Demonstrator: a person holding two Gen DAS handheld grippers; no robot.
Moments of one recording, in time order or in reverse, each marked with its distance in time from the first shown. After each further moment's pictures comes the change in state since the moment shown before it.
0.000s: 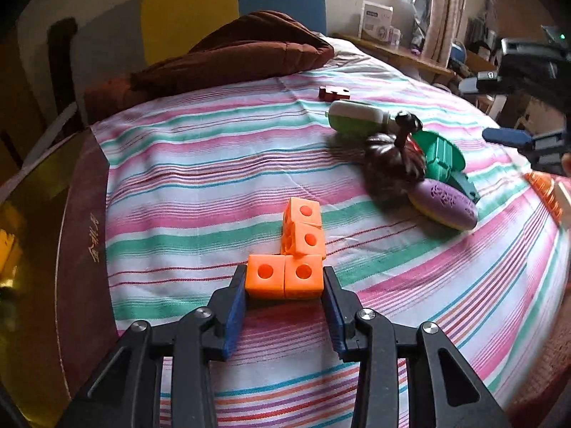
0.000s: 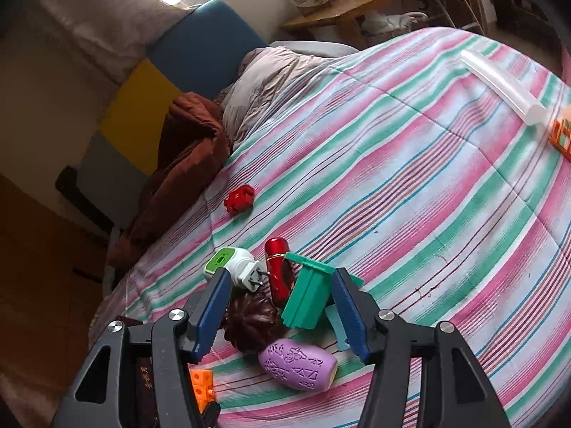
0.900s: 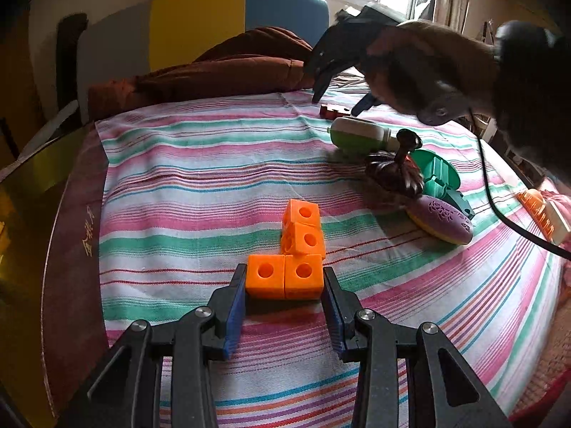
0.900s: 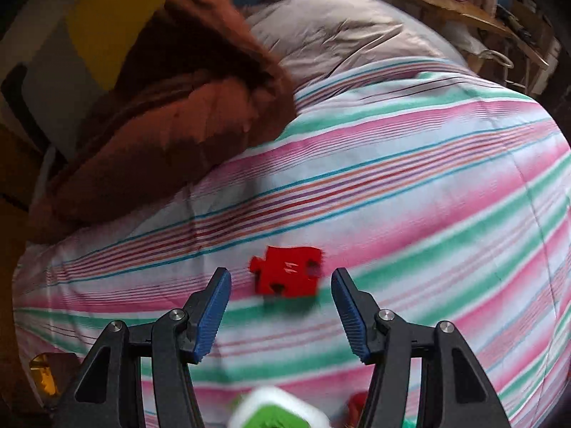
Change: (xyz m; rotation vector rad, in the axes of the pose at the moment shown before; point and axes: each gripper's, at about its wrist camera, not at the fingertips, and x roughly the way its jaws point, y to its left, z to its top) left arm 0.003 0.009 -0.006 -0.039 -0.084 -0.050; right arm 0.212 0.115 0.084 -0.285 0.316 -0.310
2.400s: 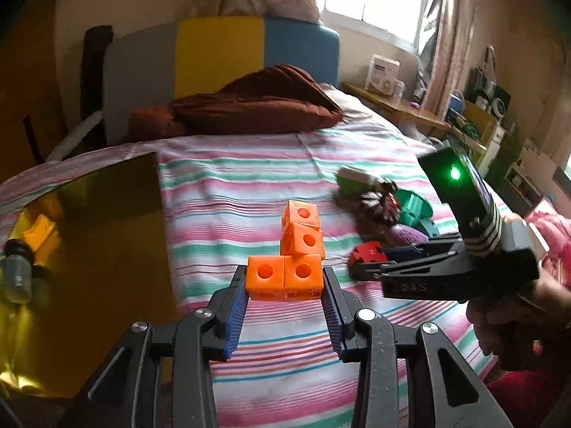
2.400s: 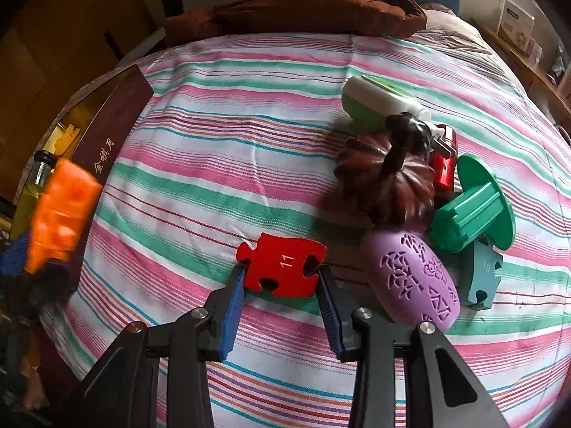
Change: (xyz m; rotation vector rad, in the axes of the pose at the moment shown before) left arm -0.101 0.028 0.006 -0.056 -0.081 0.023; right arm -0.060 0.002 -0.248 -0.508 -0.035 0.163
